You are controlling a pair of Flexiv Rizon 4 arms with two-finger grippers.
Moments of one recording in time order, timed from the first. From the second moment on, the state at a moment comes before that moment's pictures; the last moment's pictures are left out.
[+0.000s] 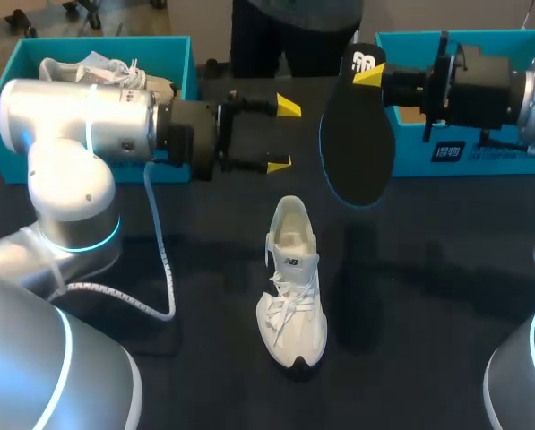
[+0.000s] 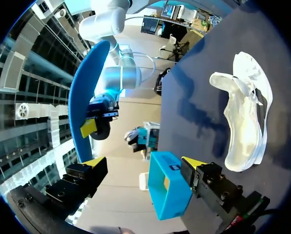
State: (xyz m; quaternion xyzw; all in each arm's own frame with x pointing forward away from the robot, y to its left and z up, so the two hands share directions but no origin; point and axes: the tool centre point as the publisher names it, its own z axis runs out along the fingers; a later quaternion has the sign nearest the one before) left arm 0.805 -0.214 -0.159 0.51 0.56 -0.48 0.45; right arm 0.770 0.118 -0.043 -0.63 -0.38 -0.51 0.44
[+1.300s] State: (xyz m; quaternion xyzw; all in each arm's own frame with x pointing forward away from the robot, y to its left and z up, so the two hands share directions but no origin) left arm 0.784 -0.239 -0.135 0.51 0.48 -0.51 0.49; right arm 0.825 0.143 -0.128 -0.68 -0.34 -0.45 0.48
